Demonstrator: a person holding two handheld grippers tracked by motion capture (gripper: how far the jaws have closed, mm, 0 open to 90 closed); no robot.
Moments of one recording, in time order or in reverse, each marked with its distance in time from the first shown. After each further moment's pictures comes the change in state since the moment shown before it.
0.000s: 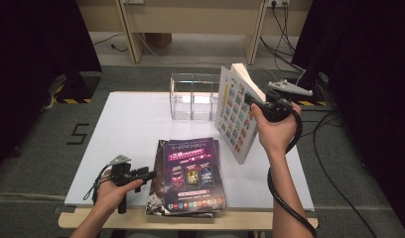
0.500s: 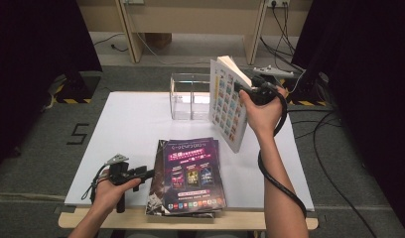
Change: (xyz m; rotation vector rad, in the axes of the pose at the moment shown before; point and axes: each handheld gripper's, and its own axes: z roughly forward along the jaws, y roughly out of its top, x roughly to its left) left arm 0.005 0.001 -0.002 -0.006 0.007 -0.010; right arm -0.004 0.021 0.054 0.038 0.012 -0.034
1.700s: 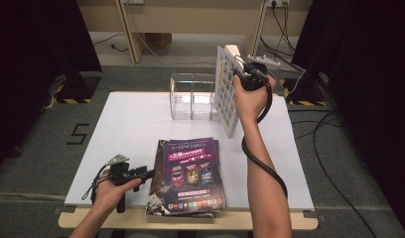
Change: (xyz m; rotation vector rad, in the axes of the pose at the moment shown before) left arm -0.002 -0.001 0.002 -0.002 0.000 0.009; right arm 0.001 0.017 0.047 -0.075 -0.186 0.081
